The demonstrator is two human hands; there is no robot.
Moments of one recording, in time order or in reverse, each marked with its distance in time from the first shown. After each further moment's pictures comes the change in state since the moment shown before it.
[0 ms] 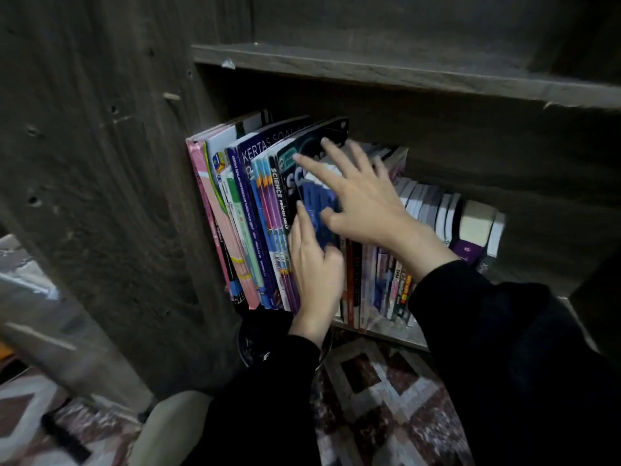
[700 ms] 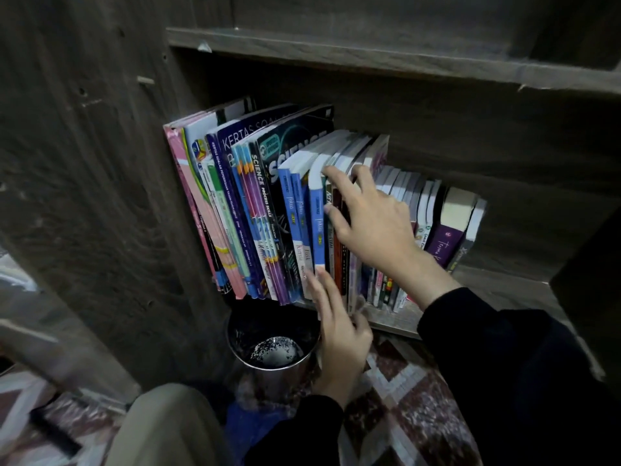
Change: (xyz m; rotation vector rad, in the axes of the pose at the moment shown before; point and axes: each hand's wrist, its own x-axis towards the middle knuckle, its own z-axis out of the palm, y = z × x) left_hand -0.096 -0.068 0.045 0.045 -0.150 0.062; right_hand -0.045 0.013 0.025 0.024 0.170 0.173
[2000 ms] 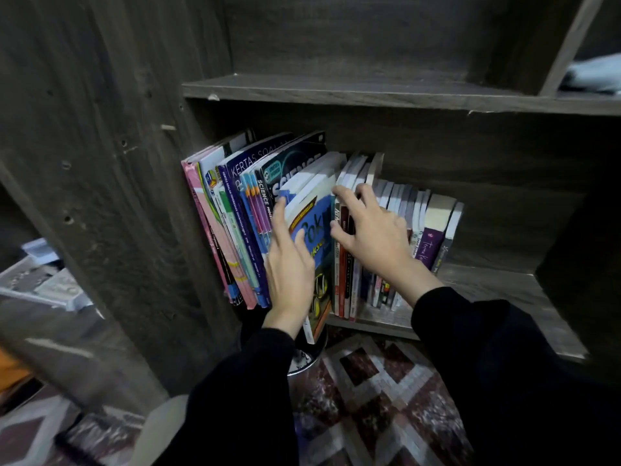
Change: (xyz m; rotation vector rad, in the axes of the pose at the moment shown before) left_hand 0.071 0.070 -0.090 0.235 0.245 0.231; right_hand -0.014 0.004 -0.005 0.020 0.073 0.092
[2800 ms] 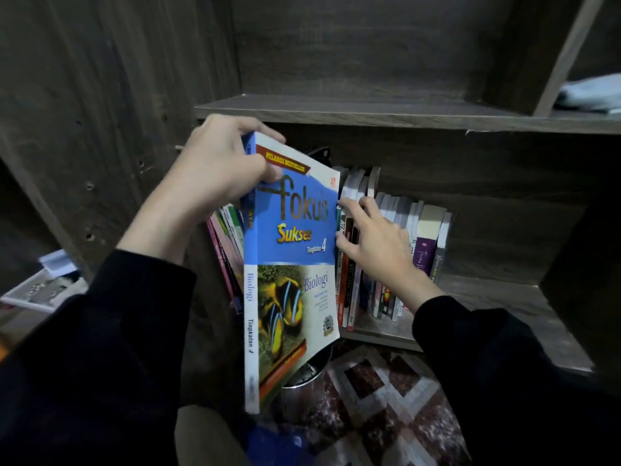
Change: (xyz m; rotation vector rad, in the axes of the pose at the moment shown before) left_hand 0.126 0.089 -0.130 -0.033 -0.436 -0.086; right_hand 0.007 0.004 0.003 0.061 -0.005 0.008
